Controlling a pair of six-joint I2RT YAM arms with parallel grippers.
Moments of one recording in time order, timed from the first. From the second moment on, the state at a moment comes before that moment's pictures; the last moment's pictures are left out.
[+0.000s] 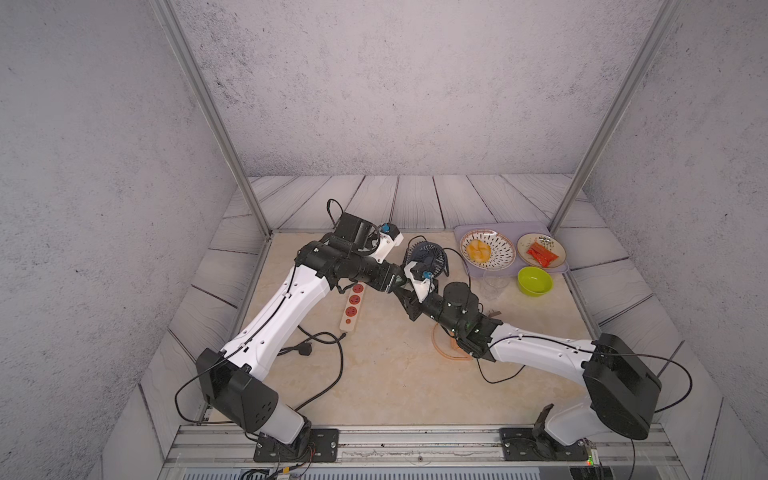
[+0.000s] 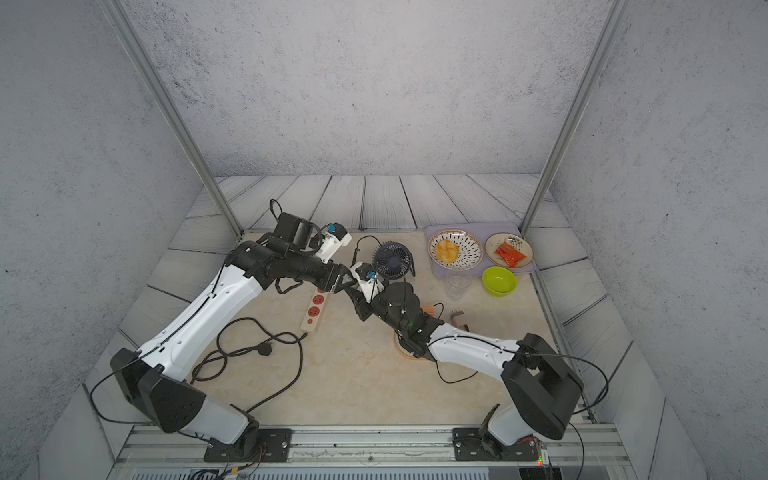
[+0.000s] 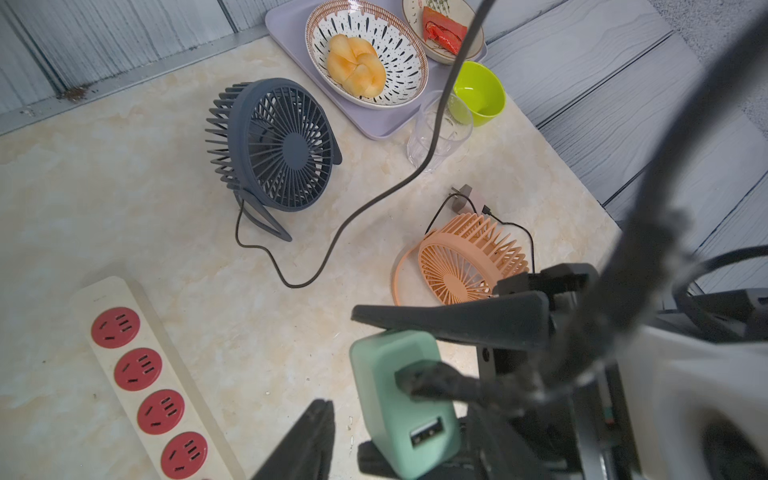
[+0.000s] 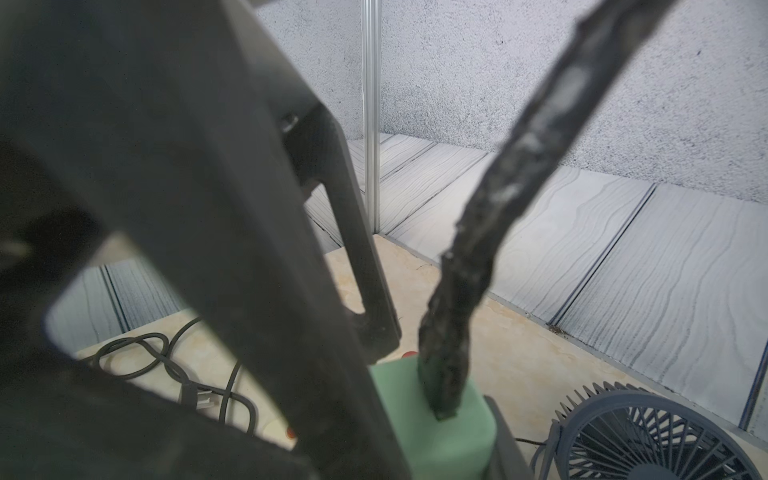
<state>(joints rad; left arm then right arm) -0.53 1.52 1.61 -0.93 0.43 0.01 0.88 1.49 0.86 0.54 0.00 -0.02</state>
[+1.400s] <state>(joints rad) -0.52 1.54 1.66 -0.94 0.30 0.00 0.90 1.28 0.71 0.44 0.08 -0.03</state>
